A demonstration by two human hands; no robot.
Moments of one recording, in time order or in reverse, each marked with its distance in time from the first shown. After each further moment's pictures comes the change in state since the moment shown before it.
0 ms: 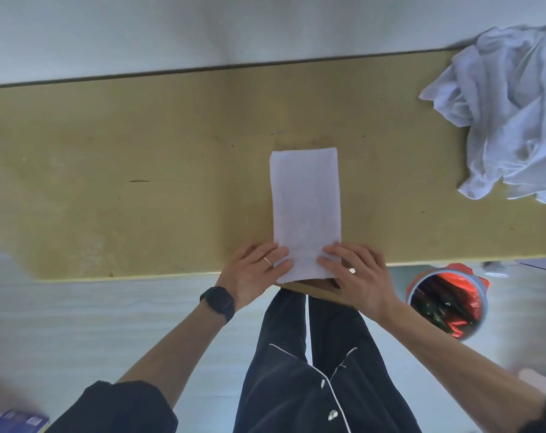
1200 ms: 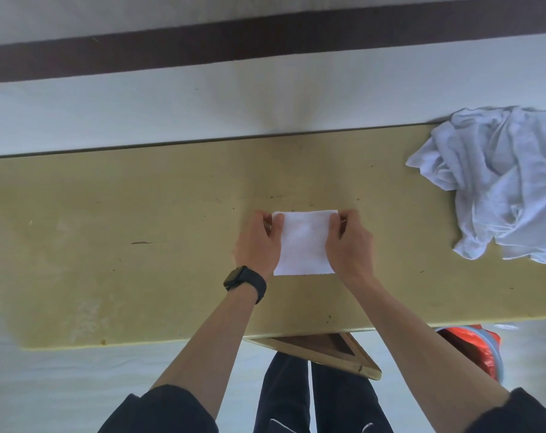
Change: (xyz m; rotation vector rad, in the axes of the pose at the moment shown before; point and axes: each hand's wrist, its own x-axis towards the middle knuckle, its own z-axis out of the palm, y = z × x) left_hand 0.152 -0.057 -0.026 -0.615 -0.036 -1.277; right_hand 0.179 0.018 -0.007 0.359 -0.085 1.053
